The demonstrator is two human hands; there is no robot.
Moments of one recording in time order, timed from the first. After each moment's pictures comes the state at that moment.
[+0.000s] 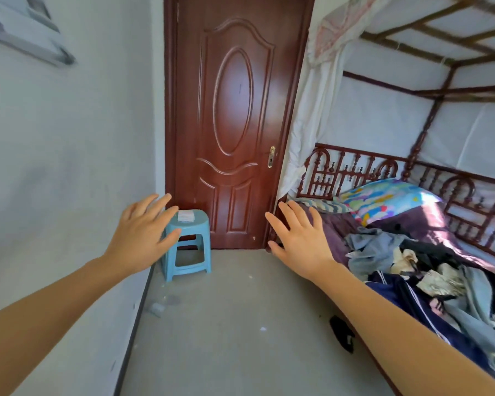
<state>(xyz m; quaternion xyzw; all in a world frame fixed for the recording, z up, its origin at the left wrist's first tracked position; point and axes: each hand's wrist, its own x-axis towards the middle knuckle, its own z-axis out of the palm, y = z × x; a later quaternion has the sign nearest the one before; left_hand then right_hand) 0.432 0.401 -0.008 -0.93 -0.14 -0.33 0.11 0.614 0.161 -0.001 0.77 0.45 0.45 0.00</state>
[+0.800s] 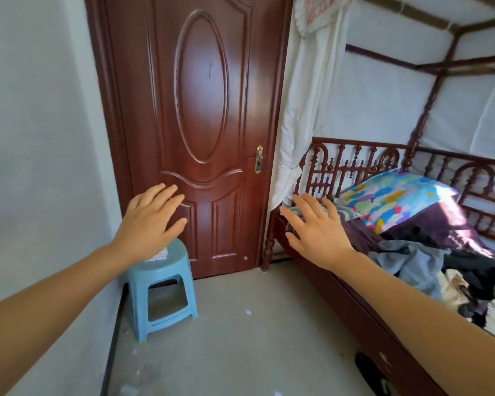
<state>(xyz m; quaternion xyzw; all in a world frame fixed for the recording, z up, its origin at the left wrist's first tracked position) 0.815 0.662 0.002 -0.95 -0.07 -0.32 0.05 0.964 0.375 -0.004 0.80 0.40 0.45 0.03</state>
